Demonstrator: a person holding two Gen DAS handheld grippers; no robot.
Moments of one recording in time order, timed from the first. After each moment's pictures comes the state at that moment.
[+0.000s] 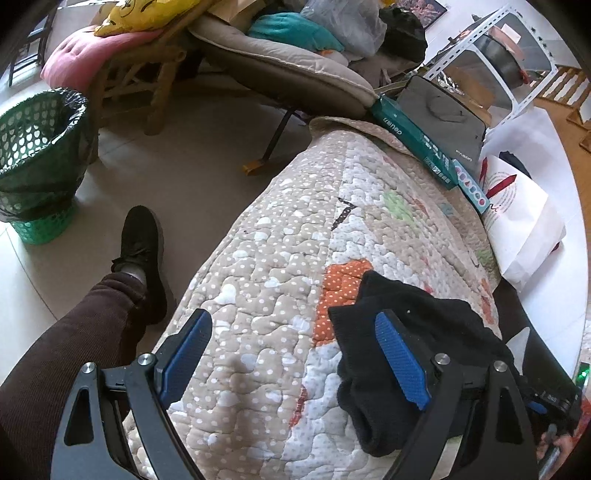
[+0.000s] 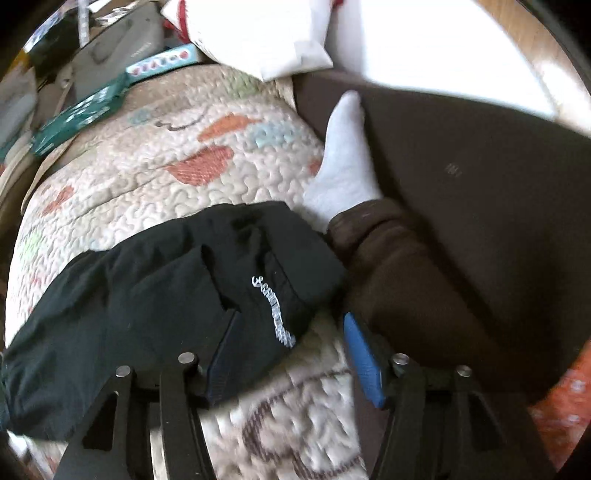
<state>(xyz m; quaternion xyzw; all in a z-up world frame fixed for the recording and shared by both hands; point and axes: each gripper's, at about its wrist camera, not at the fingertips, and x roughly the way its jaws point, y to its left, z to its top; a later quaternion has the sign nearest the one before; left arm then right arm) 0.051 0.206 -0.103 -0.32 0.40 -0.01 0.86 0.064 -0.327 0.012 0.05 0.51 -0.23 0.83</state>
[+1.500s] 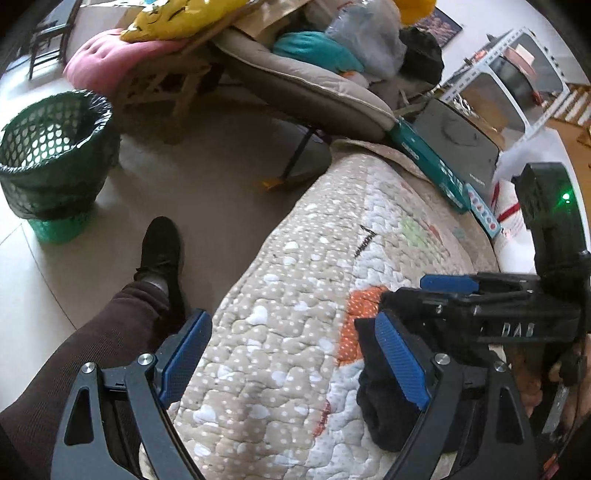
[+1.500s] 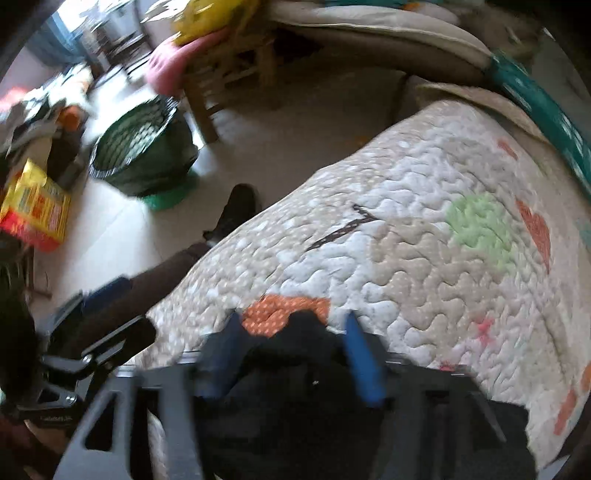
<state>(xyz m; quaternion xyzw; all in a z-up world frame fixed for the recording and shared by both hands) 0.043 0.228 -0.097 -0.33 0.38 0.03 0.86 0.184 0.103 -0.048 -0.22 0.57 0.34 0.72</state>
